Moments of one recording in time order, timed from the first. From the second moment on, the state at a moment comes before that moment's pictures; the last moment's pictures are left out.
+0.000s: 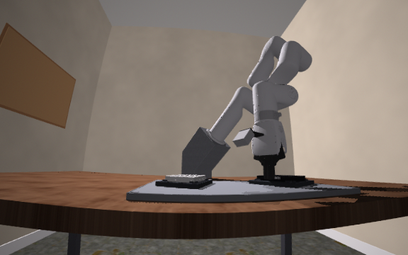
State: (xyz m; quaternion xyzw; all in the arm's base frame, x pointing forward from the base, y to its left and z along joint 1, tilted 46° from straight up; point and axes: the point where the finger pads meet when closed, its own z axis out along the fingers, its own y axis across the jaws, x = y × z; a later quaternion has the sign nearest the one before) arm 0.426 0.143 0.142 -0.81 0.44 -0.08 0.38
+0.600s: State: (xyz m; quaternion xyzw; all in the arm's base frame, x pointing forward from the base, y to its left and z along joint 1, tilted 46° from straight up) arm 0.426 0.143 0.143 -0.81 0.44 -0.08 0.38
